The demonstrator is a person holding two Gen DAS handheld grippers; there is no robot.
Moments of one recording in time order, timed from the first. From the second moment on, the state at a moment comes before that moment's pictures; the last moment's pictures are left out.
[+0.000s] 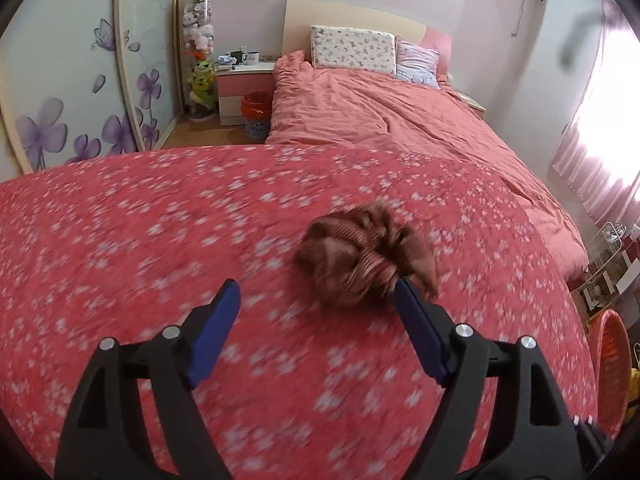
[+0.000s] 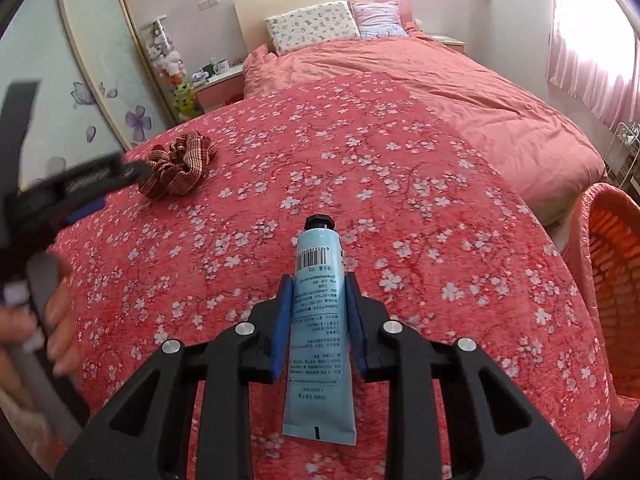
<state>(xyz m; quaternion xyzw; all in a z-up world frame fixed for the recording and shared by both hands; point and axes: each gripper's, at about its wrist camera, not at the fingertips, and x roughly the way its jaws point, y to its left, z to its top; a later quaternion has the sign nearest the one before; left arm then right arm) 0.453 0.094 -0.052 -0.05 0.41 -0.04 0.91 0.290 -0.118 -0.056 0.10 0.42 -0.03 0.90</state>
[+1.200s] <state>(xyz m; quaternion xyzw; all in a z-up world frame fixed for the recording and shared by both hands) 0.490 0.071 -0.075 -0.04 0.43 -0.03 0.90 0.292 -0.126 -0.057 0.11 0.42 -0.01 0.90</state>
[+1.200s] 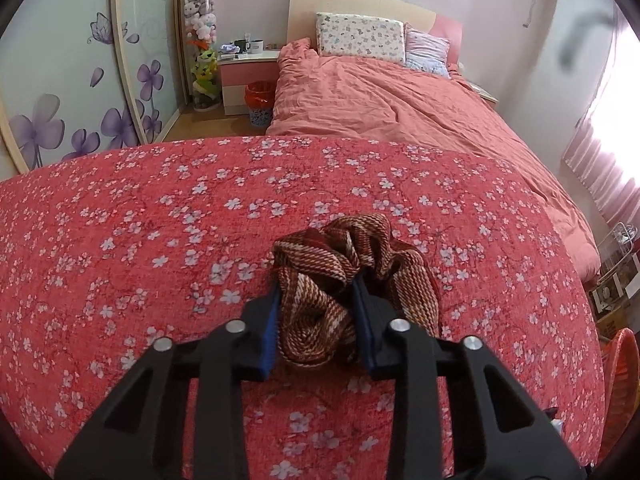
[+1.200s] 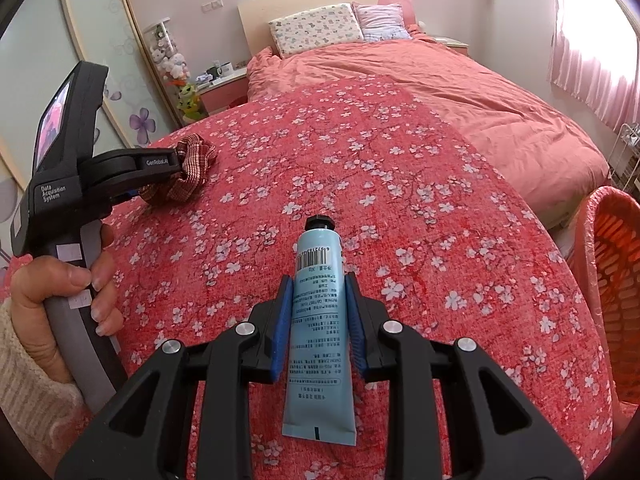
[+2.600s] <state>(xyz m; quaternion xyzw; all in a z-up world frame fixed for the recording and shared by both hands) 0.256 -0.032 0.076 0.03 0.32 -0.16 0.93 0.138 -0.246 0.056 0.19 0.25 -0.09 0.95</state>
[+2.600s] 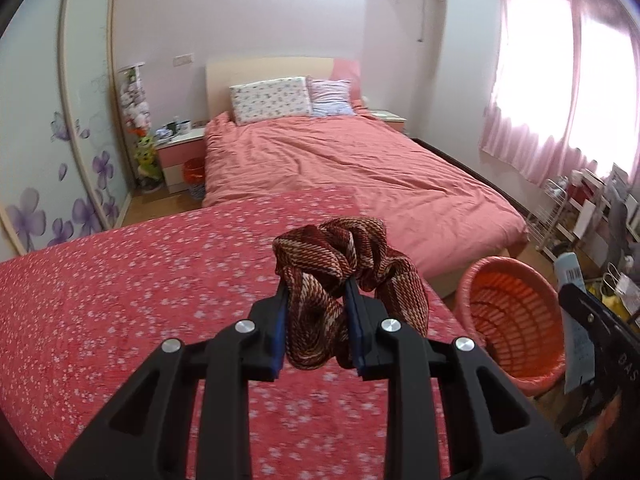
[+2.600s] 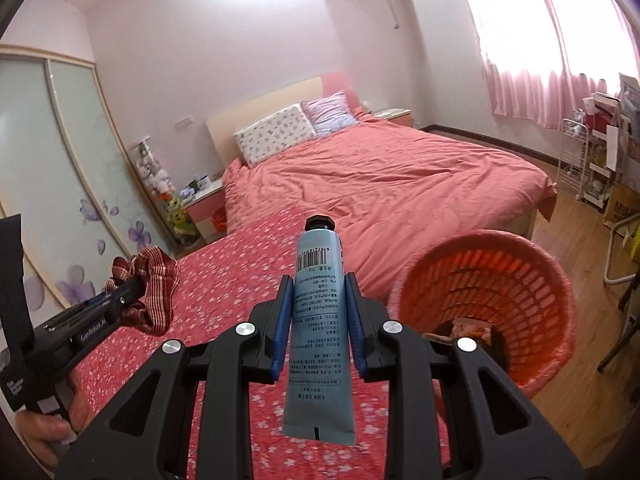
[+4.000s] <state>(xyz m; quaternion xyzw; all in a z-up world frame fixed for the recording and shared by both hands) 0.262 -0.270 -0.037 0.07 0.41 -0.32 0.85 0.125 -0.416 -0.002 0.29 0.27 -0.18 0.90</state>
